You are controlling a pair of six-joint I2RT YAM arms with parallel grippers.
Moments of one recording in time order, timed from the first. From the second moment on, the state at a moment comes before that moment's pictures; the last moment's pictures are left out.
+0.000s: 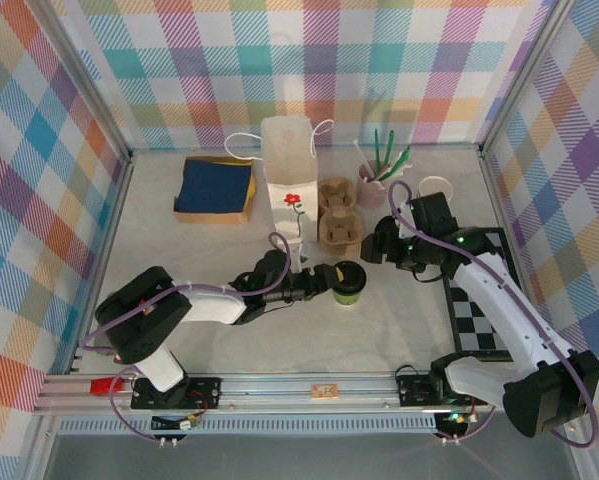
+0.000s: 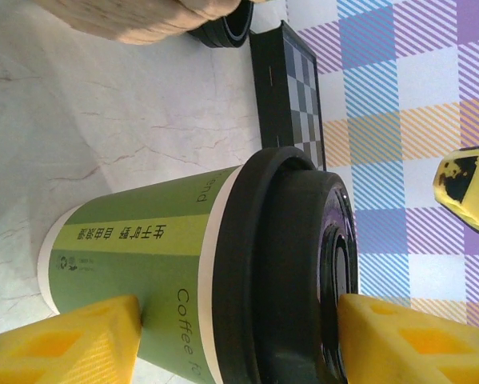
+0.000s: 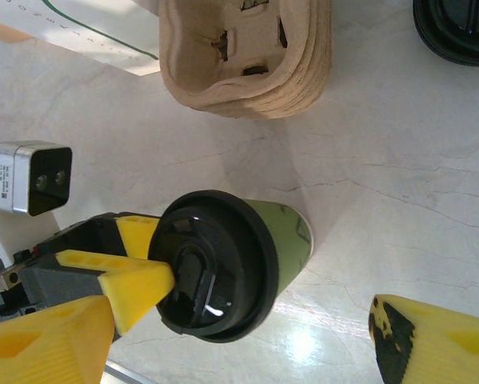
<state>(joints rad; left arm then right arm) -0.86 1.65 0.63 0.65 0.35 -1.16 0.36 1.13 1.06 -0.91 -0.31 0.45</state>
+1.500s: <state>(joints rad) -0.47 0.98 0.72 -0.18 0.29 -0.89 0.57 1.33 1.35 -0.93 -0.11 -0.26</state>
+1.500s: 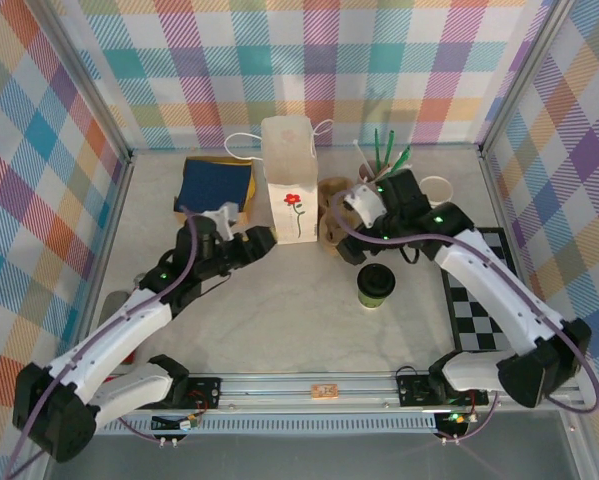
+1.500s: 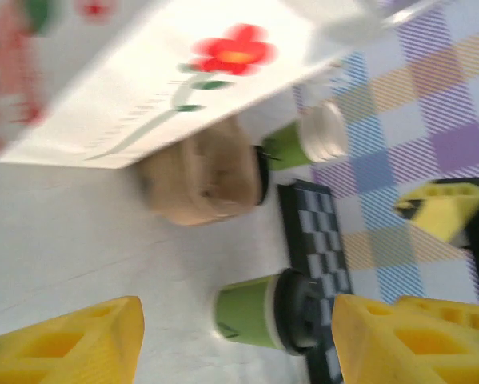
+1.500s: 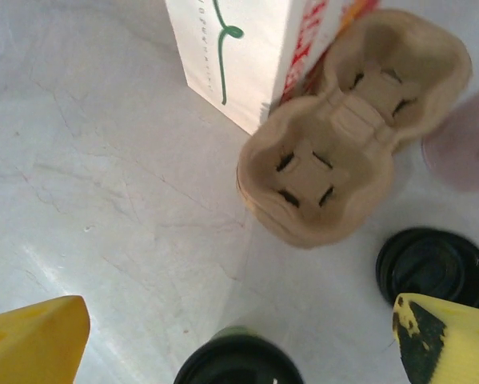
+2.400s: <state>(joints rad) -0.18 0.77 0.49 -0.30 0.43 -0.92 0.62 1.82 1.61 -1.03 -0.04 -0.61</state>
